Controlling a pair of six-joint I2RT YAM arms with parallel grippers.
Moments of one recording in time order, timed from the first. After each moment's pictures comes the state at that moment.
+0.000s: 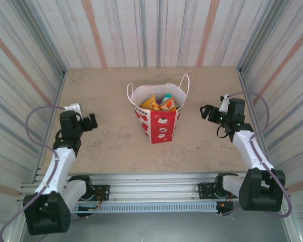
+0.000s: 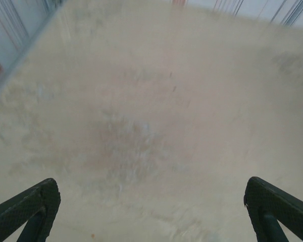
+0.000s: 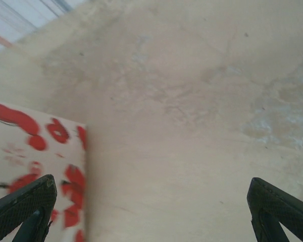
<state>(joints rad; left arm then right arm) 0.06 0.94 0.51 -0.13 -0.01 -0.12 -0.06 1.14 0.67 -0.21 -0.32 0.31</state>
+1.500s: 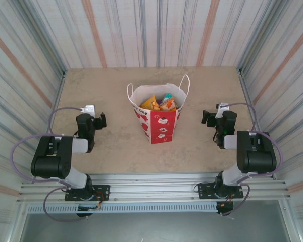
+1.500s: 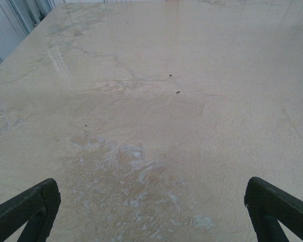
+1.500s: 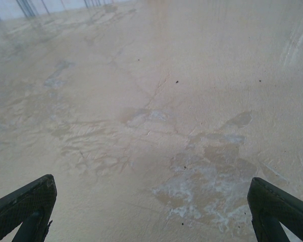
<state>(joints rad) -0.05 1.51 0.37 0.73 -0.15 0.00 -0.07 1.54 0.39 0.74 -0.10 0.09</state>
